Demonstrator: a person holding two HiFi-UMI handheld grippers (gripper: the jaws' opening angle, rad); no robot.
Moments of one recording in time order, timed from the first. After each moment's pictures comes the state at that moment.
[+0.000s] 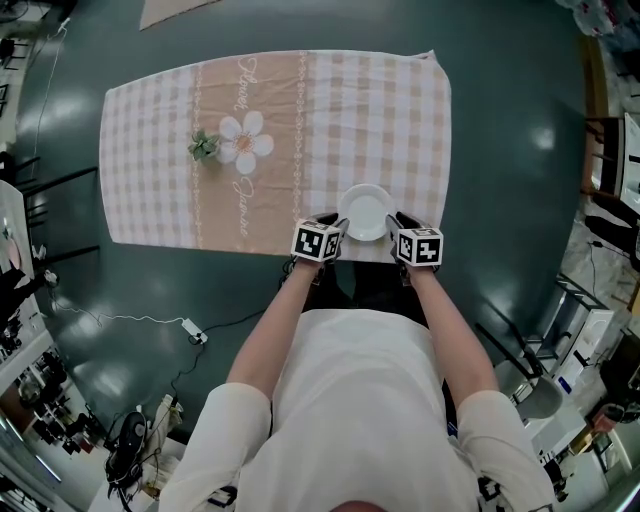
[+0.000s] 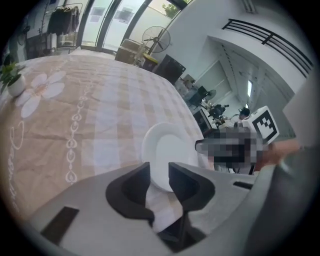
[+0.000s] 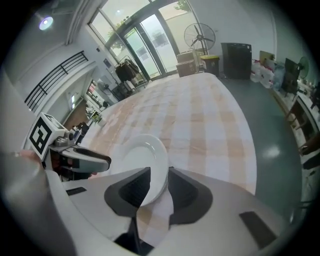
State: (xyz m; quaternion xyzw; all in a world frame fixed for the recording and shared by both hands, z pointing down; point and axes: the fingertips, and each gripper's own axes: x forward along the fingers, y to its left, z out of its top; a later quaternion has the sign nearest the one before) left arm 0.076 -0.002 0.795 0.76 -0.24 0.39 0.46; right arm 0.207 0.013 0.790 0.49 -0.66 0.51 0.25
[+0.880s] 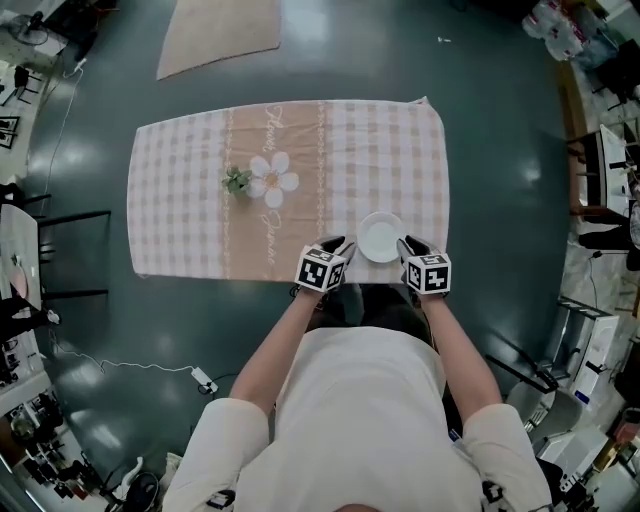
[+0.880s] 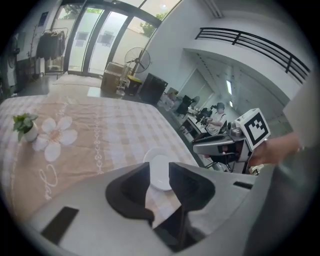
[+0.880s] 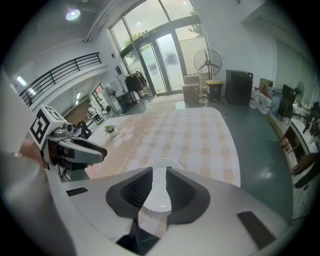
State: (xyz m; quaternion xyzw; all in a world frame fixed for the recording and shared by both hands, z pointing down) left arm 0.038 -0.018 0.691 0.84 -0.22 0.34 0.36; right arm 0.176 0.010 0.692 0.55 -0.69 0.41 0.24
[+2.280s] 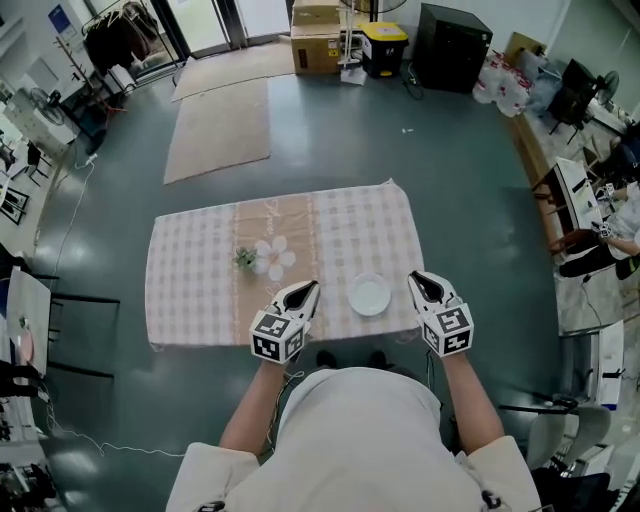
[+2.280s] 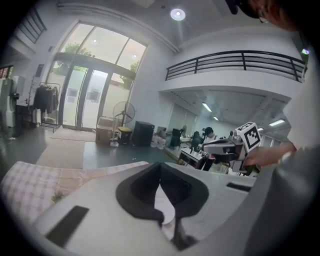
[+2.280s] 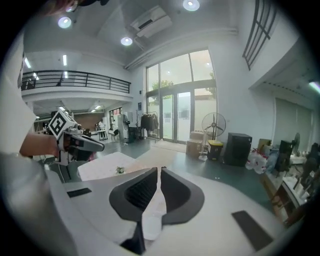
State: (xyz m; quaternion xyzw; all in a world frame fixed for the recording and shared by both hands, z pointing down) left arm -0.013 -0.020 0.426 0.94 -0.25 0.15 0.16; right arm 0.188 0.045 0.415 0.61 -0.77 0.13 0.15
